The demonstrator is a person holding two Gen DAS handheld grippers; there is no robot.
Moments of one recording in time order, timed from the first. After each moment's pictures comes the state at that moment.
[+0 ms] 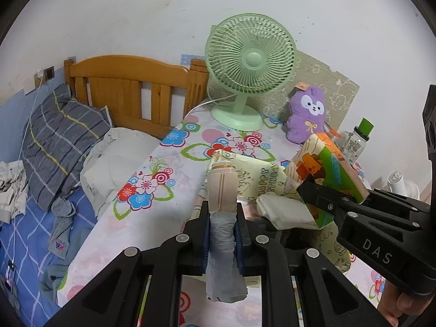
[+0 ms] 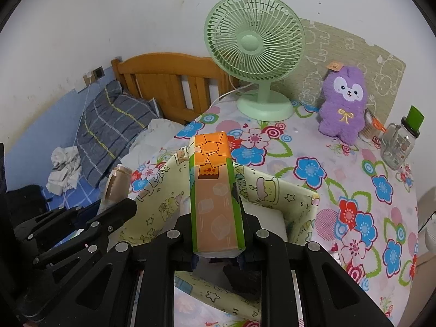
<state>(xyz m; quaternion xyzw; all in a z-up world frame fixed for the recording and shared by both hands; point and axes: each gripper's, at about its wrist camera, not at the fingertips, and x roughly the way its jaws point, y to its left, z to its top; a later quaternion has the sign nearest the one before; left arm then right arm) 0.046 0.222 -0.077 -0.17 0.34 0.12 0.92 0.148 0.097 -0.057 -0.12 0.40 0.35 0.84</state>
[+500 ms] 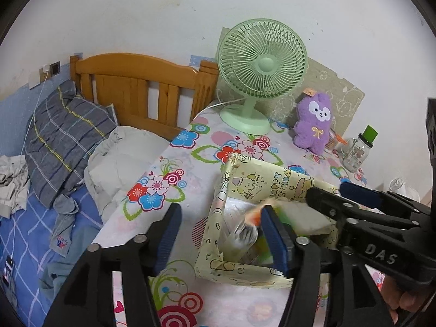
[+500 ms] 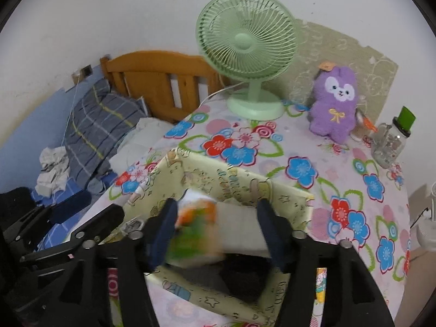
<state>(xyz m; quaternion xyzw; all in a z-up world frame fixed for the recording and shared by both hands) 0.036 0.238 -0.078 -0.18 0.33 0.13 0.91 0.150 0.100 -0.056 -0.13 0.39 0.32 0.85</state>
